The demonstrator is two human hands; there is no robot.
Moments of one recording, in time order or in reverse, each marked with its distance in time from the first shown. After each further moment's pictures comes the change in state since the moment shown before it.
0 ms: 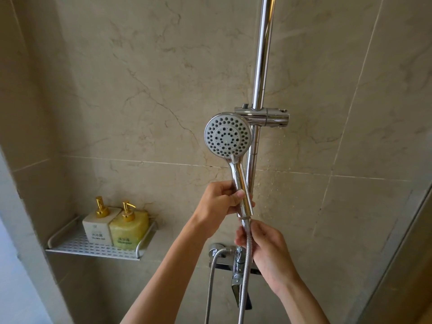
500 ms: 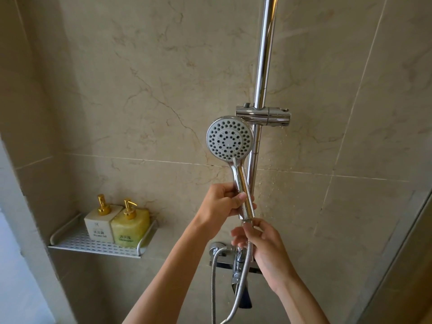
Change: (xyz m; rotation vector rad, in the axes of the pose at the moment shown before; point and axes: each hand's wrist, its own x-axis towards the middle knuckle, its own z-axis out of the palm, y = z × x) left_hand -0.003 -0.004 0.003 0.011 0.007 -0.014; right_hand 0.000 -0.001 0.001 -0.156 -0.025 0.029
